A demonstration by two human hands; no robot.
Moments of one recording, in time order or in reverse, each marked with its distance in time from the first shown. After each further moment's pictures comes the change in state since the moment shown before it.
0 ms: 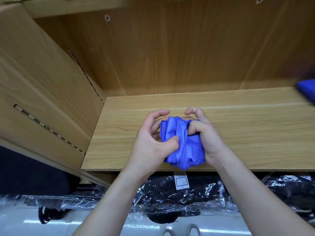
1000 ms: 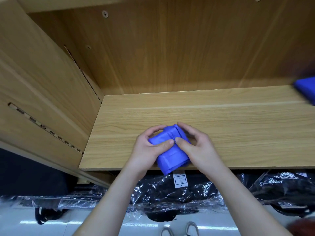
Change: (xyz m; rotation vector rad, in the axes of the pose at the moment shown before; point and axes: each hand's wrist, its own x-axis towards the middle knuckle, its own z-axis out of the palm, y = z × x) left_hand 0.016 -0.052 -0.019 -0.048 -0.015 -0.192; right_hand -0.014 0.039 -0.013 -0.604 0.092 -0.154
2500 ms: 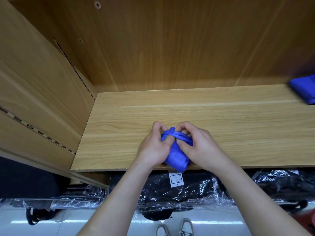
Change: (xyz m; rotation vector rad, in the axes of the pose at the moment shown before) left_hand 0.017 -0.001 0.023 0.675 0.016 -0.071; right_hand 0.013 0.001 -0.018 -0.459 -0.107 -0.250
